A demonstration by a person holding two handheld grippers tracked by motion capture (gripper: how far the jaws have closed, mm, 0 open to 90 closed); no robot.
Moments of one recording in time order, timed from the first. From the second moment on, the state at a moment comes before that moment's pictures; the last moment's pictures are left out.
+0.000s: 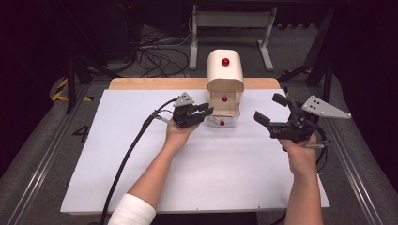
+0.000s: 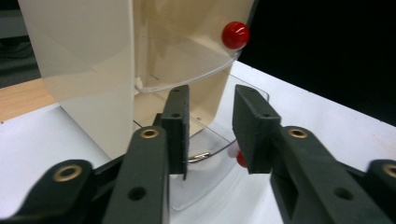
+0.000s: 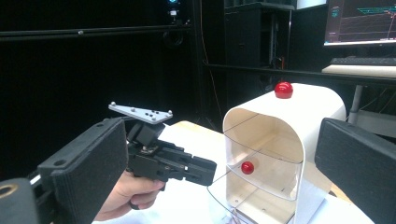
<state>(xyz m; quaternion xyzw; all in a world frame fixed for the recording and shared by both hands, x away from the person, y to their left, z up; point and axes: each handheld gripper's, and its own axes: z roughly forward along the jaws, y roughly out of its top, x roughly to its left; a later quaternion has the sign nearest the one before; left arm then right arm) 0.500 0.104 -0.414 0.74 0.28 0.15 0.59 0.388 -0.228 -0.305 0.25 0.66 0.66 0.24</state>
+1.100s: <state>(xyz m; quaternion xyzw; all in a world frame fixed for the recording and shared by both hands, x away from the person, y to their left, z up) 0.421 0.169 -0.352 0.72 0.26 0.21 0.61 0.388 -0.220 -0.306 0.25 0.67 0.65 0.25</state>
